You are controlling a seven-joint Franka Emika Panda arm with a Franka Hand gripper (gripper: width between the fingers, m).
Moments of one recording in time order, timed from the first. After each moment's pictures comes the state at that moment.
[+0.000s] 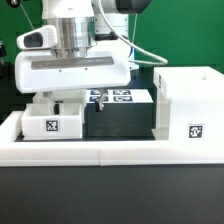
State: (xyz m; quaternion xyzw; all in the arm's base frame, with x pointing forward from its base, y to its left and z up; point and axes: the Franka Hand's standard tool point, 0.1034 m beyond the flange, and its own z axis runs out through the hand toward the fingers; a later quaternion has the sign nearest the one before) arm 0.512 -0.099 0.026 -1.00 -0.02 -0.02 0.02
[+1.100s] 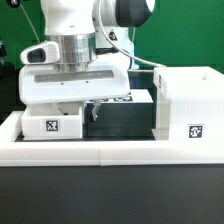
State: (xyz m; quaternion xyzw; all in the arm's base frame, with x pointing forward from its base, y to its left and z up) arm 0.502 -0.096 0.007 -1.00 -0.02 -0.01 0.02
